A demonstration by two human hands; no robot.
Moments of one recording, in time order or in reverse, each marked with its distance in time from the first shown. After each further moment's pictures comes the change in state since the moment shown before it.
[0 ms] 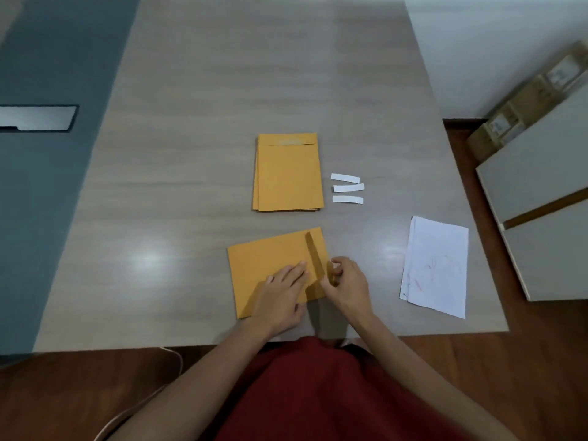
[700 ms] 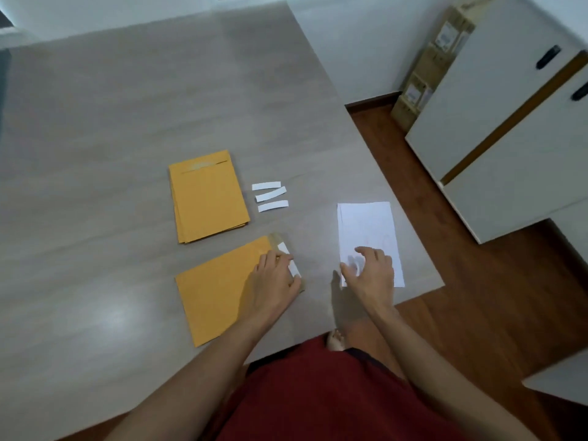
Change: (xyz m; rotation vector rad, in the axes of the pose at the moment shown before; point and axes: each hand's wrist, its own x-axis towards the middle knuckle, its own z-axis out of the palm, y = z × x) left_hand 0.087 0.094 -0.025 -0.164 0.189 -0.050; right_hand -0.010 0.106 -0.105 -0.149 0.381 0.259
